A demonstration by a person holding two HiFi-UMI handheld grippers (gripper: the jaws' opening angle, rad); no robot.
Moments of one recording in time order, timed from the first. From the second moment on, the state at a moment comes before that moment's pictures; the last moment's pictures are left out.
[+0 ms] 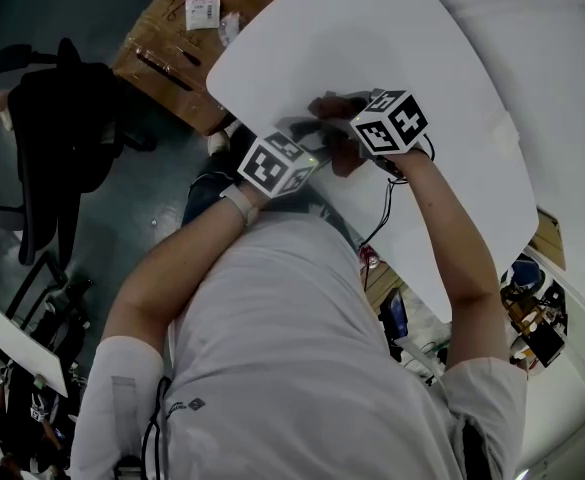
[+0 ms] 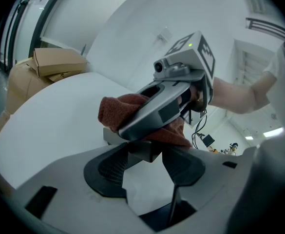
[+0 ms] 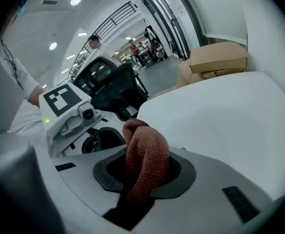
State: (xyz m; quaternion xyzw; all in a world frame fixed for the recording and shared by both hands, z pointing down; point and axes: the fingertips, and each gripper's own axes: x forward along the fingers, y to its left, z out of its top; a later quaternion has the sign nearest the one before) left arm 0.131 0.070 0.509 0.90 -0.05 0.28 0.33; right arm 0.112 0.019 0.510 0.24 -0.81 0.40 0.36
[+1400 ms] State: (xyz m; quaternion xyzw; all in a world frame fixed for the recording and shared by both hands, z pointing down) left arm 0.129 0.071 0.510 0.90 -0.06 0.29 0.33; right arm 0.173 -0.037 0.578 0.30 -0.75 0.41 0.43
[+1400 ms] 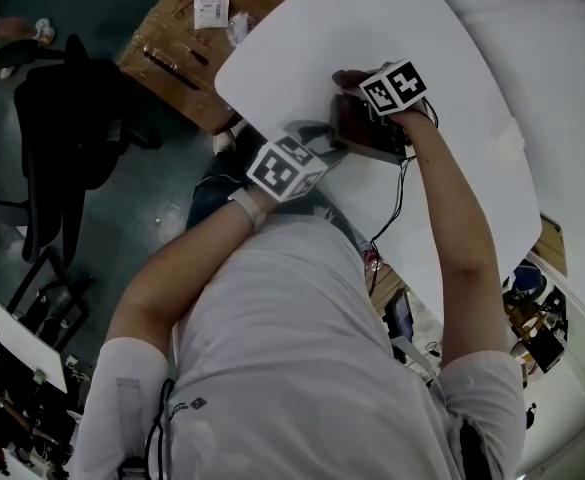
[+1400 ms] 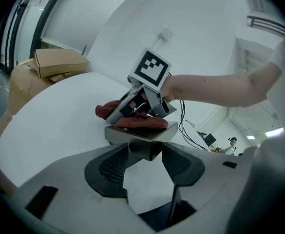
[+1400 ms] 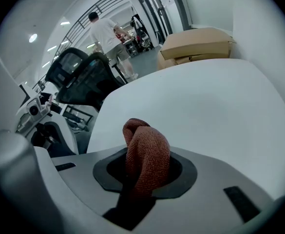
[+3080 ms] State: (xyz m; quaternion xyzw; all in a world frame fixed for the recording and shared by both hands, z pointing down) left arm 0.129 0.071 0.514 0.90 -0.05 0.30 0.33; right arm 0.136 0.046 0.489 0.27 -0.82 0.39 0.34
